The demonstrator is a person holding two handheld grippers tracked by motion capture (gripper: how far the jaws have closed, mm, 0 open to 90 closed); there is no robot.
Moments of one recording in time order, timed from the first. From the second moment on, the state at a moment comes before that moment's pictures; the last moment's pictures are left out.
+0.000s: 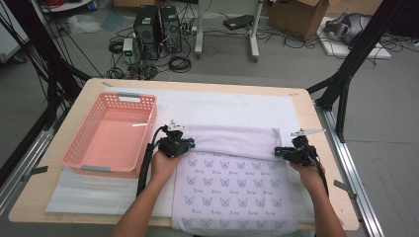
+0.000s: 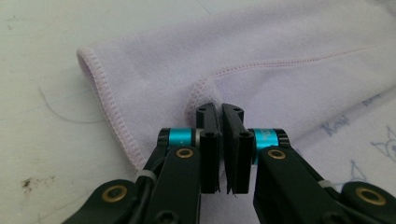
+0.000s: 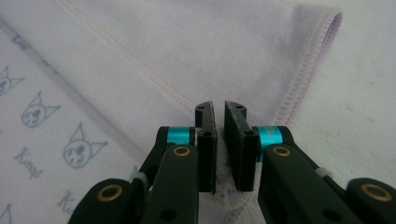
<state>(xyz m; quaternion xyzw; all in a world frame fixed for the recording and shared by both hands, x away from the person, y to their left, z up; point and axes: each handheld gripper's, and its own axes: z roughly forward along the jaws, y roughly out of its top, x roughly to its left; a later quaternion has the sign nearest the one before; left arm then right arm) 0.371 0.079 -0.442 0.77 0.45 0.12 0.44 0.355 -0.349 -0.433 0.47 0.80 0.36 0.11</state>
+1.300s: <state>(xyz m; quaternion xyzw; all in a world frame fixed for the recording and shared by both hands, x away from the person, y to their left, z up) 0.262 0.114 -0.446 0.75 0.39 0.11 0.51 0.256 -0.361 -0.433 0.44 0.78 0.43 0.13</state>
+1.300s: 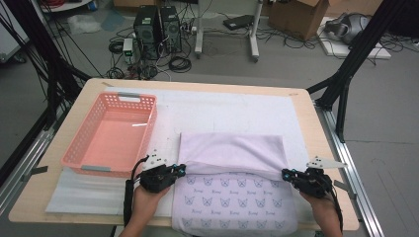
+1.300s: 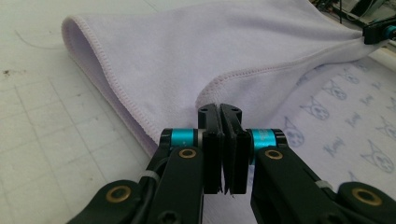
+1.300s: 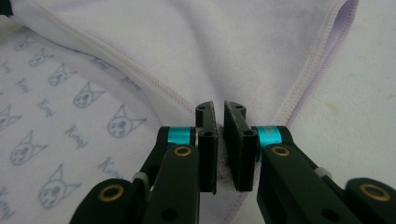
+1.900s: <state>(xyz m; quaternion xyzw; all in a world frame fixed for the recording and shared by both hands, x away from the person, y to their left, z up) 0.198 0.124 -0.445 0.75 0.40 0.11 0.52 0.198 -0.362 -0.430 0.42 0.79 0.43 0.12</state>
